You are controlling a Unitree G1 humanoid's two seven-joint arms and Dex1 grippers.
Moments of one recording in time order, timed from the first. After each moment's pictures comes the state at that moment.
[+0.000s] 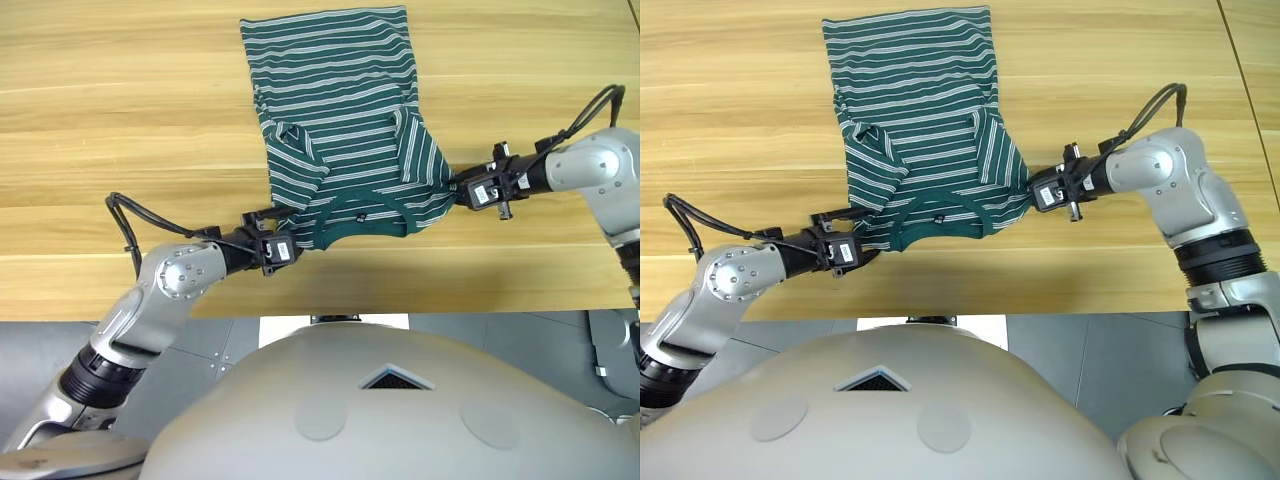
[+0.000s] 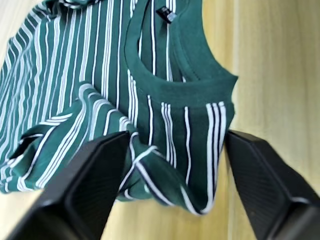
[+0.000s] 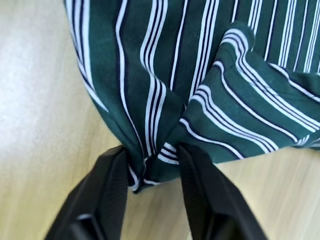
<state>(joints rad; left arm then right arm) 0.31 0.78 -0.37 -0.57 0.27 0.21 -0.74 -0.27 -0.90 0.40 0.15 -0.25 -0.32 1.21</state>
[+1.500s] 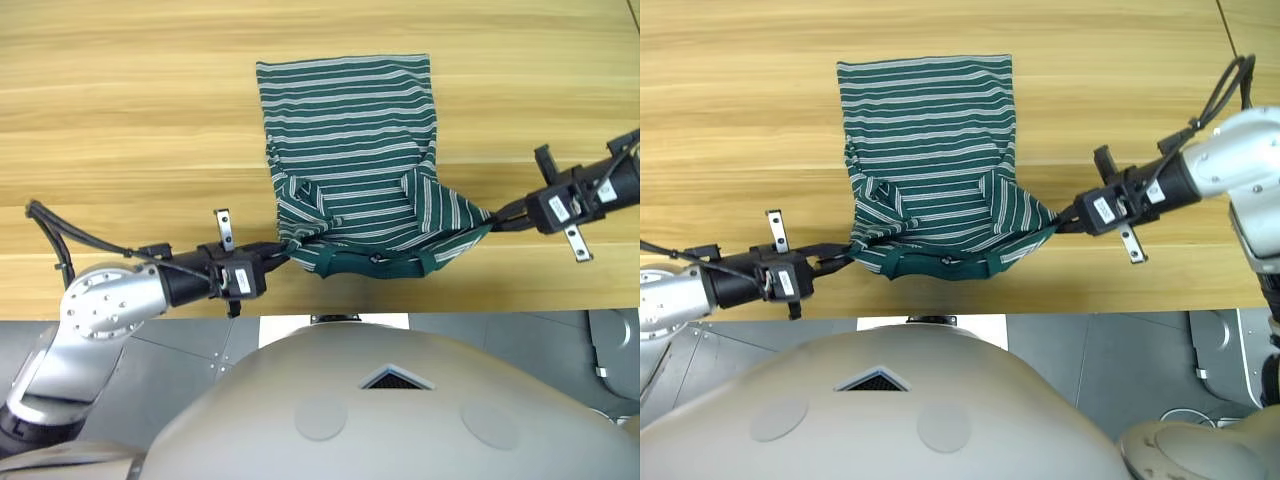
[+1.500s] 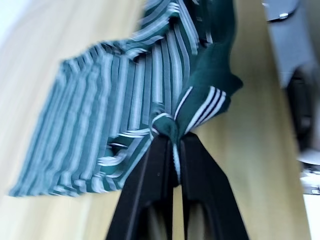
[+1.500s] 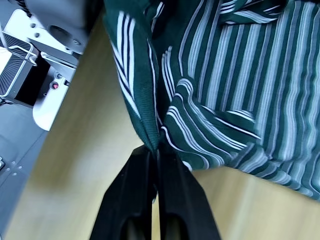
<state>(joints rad) 0.48 0.87 -0.01 -0.80 -0.11 0.14 -0.89 -0.24 -1.14 0.22 -0.20 0.23 -0.02 1.58</state>
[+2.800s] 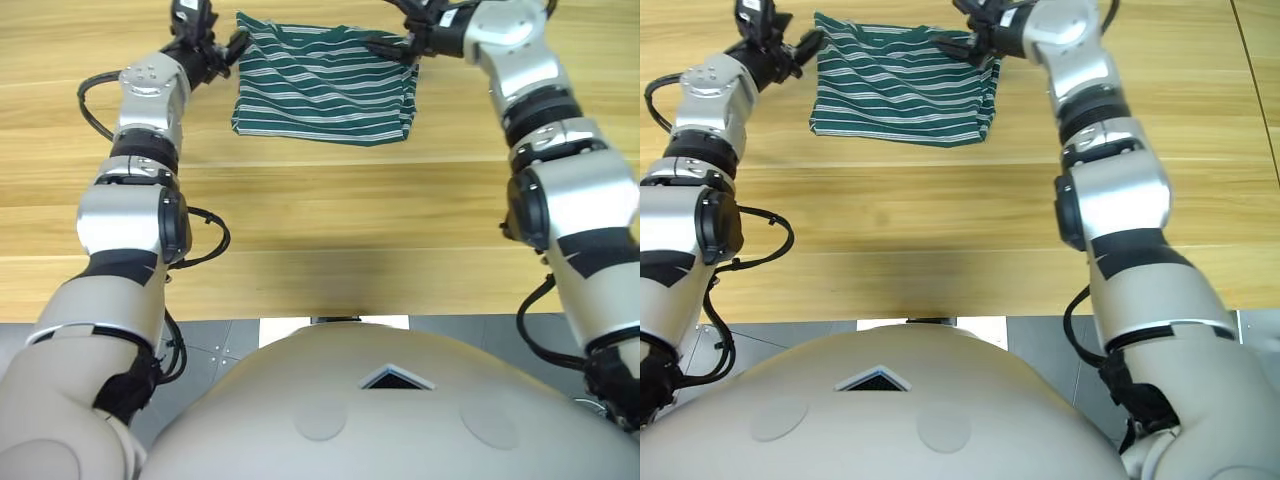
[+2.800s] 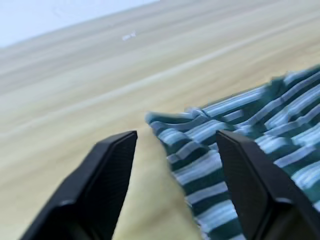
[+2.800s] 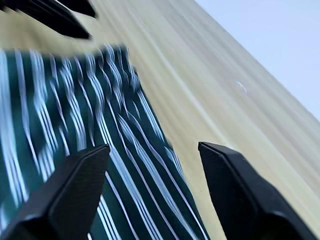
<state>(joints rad) -0.84 0.39 0.06 1.18 -0.07 -0.20 -0.52 -0.99 -0.20 0.16 1.17 -0.10 -0.28 0.81</state>
